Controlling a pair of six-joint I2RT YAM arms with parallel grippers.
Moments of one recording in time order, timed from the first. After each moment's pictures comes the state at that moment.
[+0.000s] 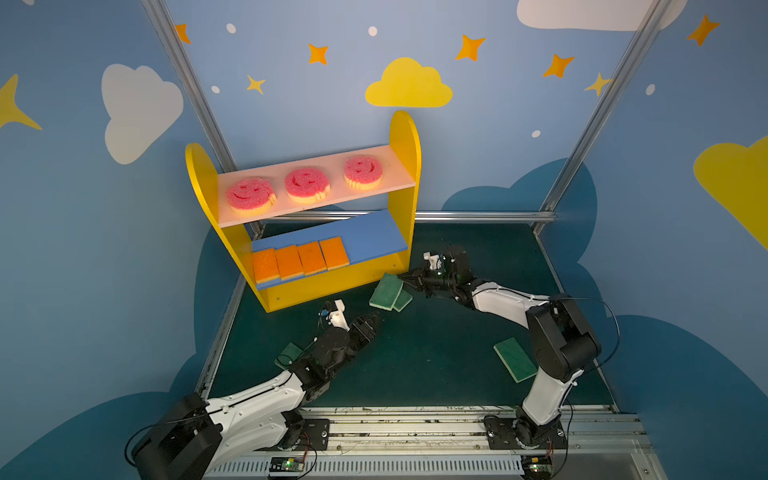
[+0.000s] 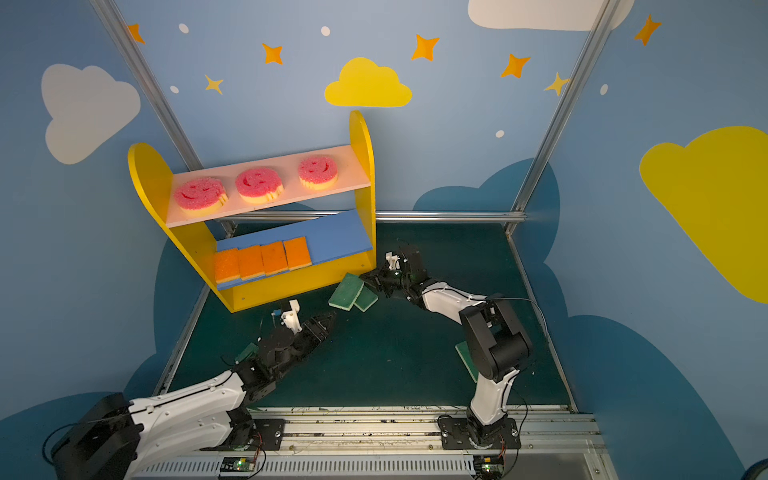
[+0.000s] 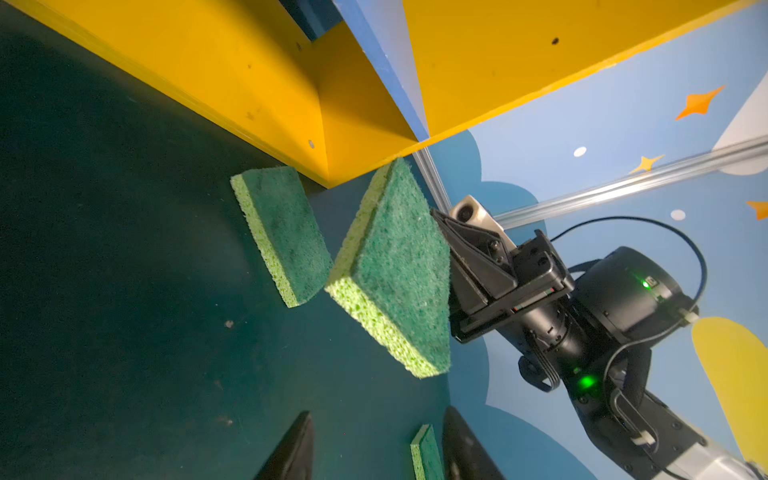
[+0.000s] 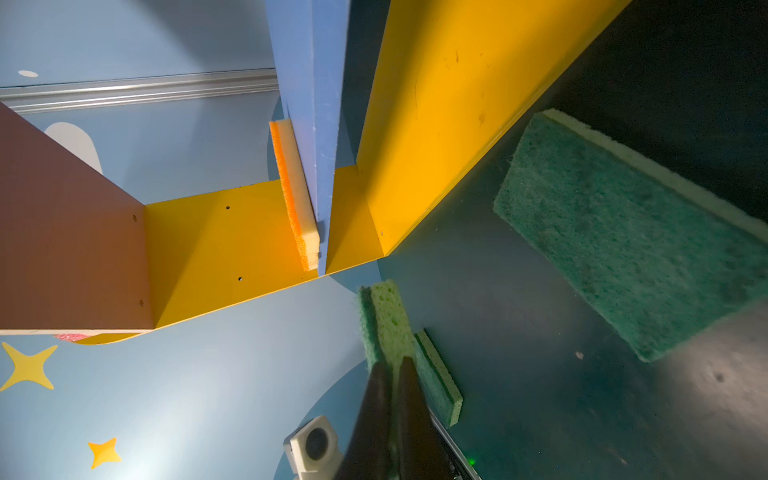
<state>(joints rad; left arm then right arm) -0.78 1.02 0.25 0.50 -0.22 -1.24 0.55 1.81 1.09 0.25 -0.64 1.33</state>
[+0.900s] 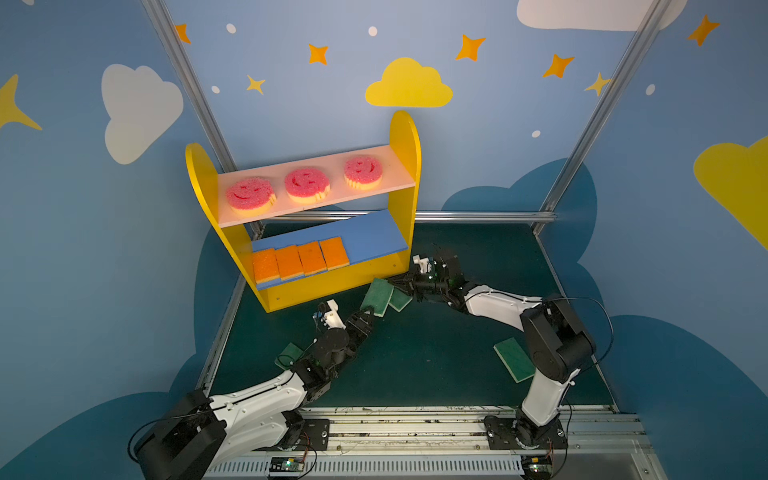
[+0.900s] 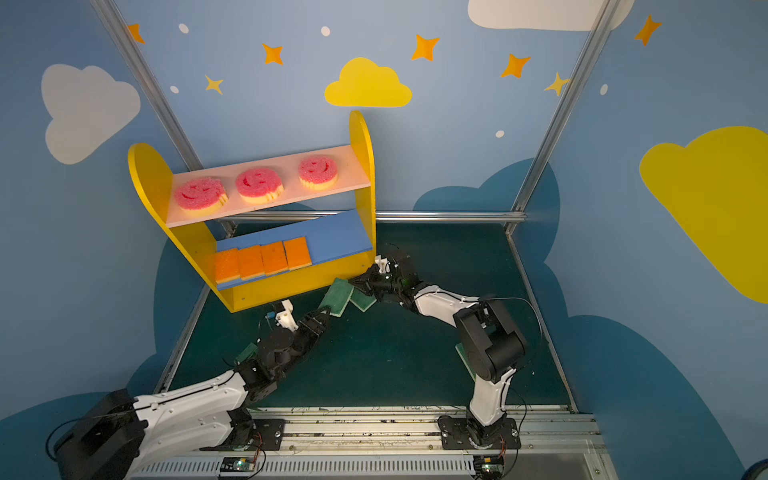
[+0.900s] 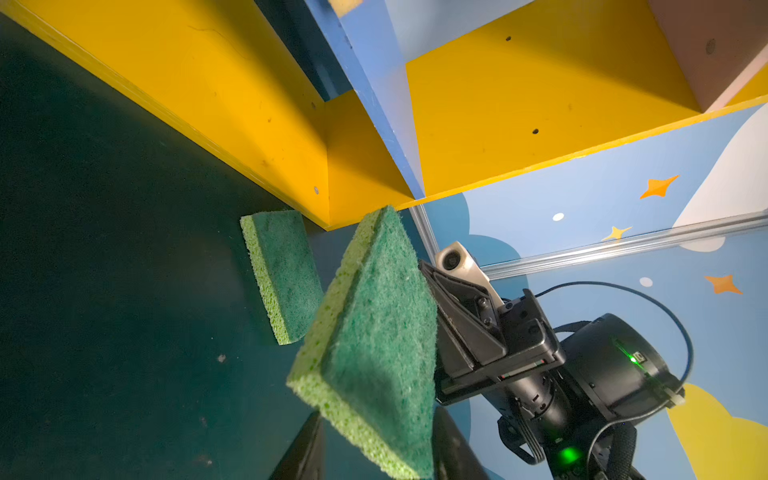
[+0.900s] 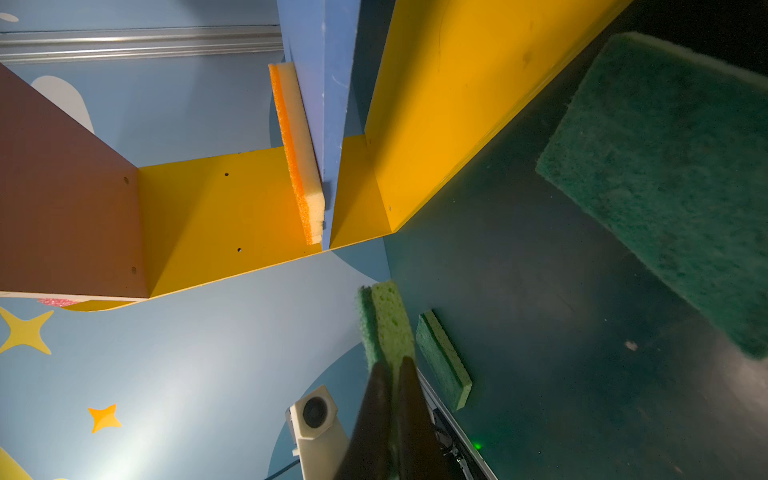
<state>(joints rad) -0.79 1.04 0.25 0.56 -0.33 -1.31 0.62 1.81 1.09 0.29 -0.64 1.35</state>
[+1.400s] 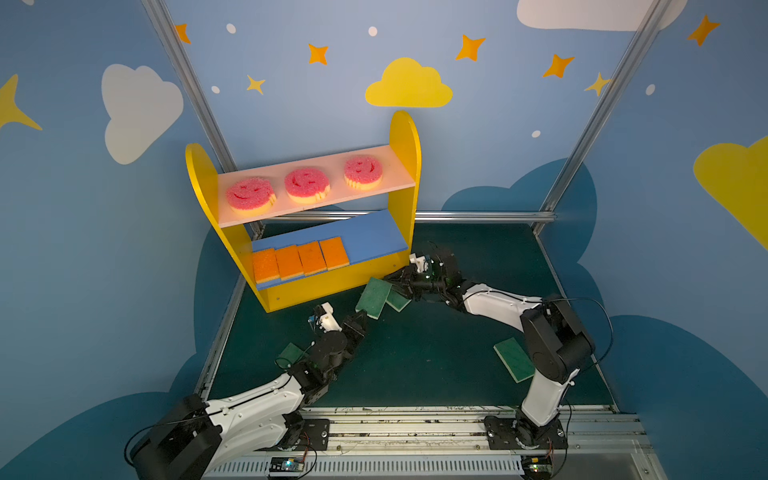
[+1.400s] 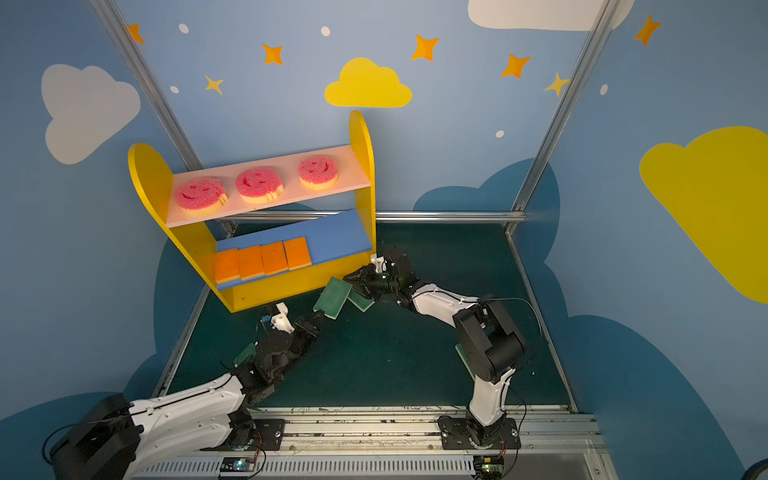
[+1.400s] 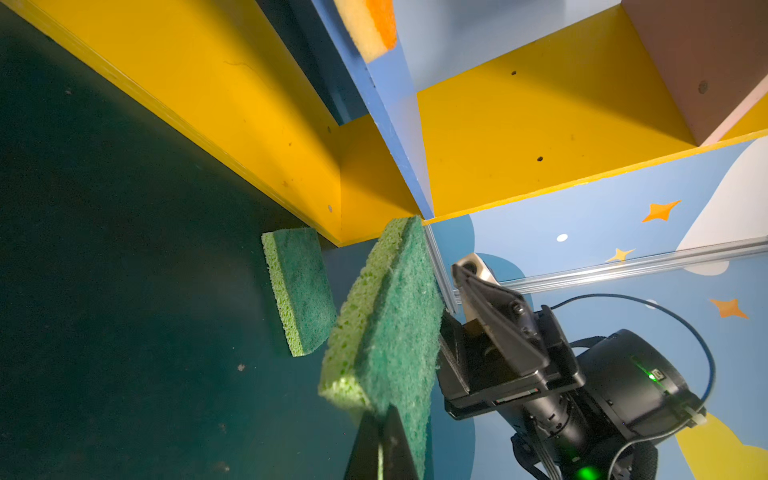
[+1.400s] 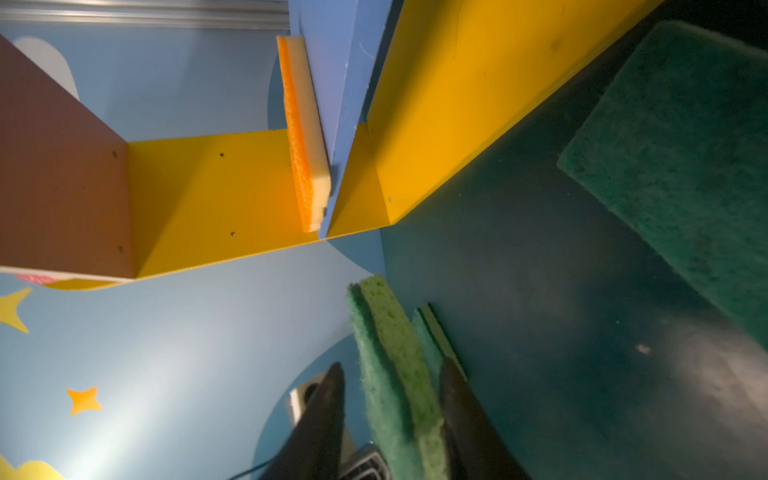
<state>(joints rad) -0.78 0.99 0.21 0.55 -0.39 -1.34 0.64 1.82 1.14 0.24 -0.65 1.29</state>
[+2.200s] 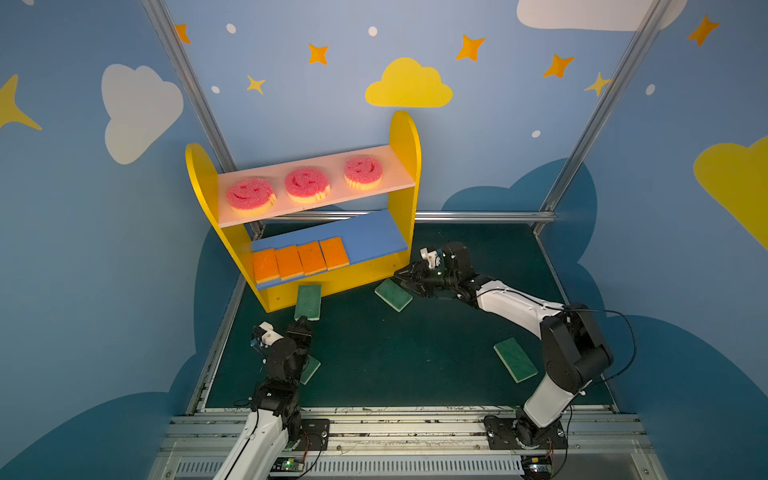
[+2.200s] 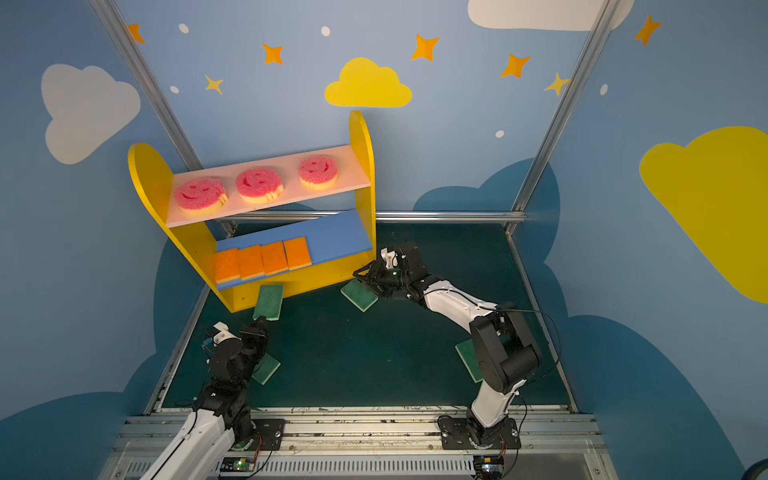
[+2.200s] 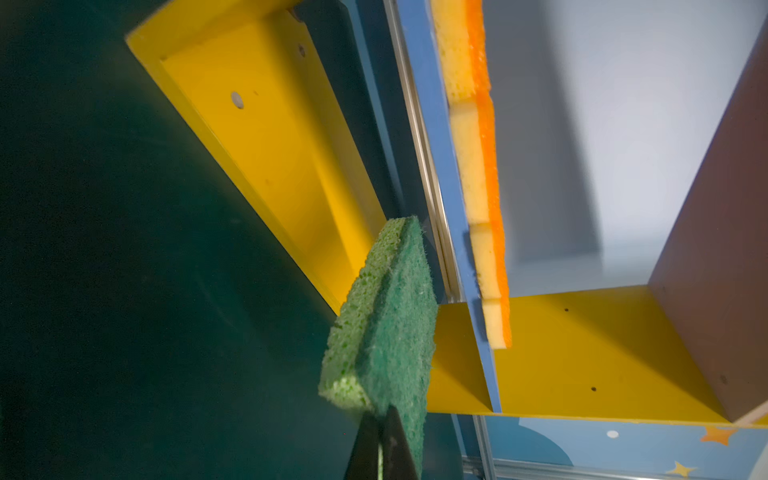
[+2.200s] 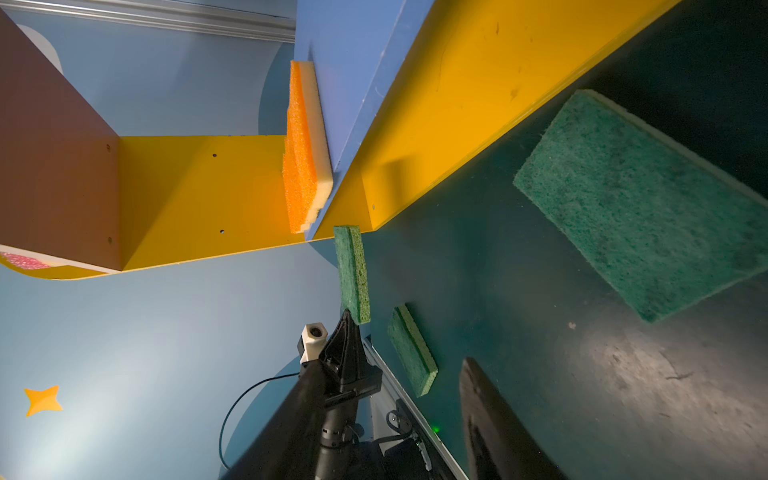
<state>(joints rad) -0.13 0.50 0.02 0.20 -0.17 -1.32 0.57 1.71 1.13 0.07 -0.64 1.14</state>
